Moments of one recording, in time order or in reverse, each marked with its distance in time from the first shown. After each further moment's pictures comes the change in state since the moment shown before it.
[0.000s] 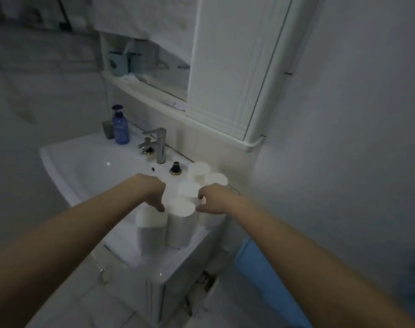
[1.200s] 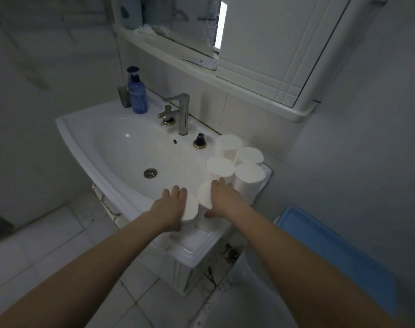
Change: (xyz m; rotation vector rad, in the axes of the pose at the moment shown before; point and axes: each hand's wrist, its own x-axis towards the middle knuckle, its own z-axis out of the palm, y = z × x) left_hand 0.042 0.007 0.144 -0.327 0.155 0.035; right_hand 0.073 -0.043 0.095 0.061 -0.051 0.162
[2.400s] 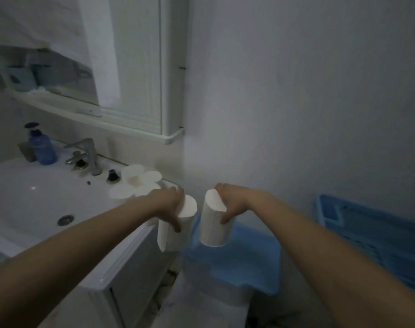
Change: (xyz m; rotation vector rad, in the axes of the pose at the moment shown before) left_hand -0.033 0.265 -0.120 0.166 -0.010 0.327; right_hand -0.232 0.245 -0.093 -0.008 0.024 0.105
